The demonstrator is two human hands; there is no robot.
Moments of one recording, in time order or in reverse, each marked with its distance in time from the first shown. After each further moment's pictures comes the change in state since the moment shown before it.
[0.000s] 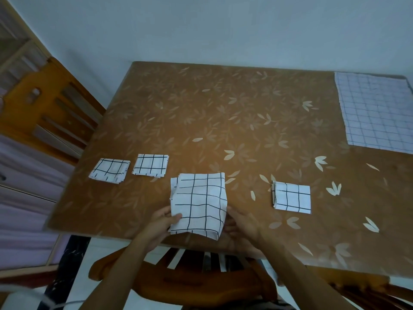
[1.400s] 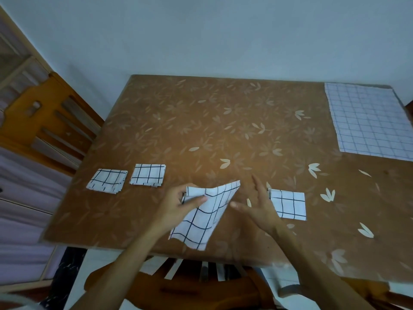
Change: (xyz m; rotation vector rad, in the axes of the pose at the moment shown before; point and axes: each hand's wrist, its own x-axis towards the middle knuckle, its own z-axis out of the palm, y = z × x) left_hand -0.046 0.093 0.062 0.339 -0.037 0.685; right_hand -0.031 -0.050 -0.052 -0.129 0.111 -0.537
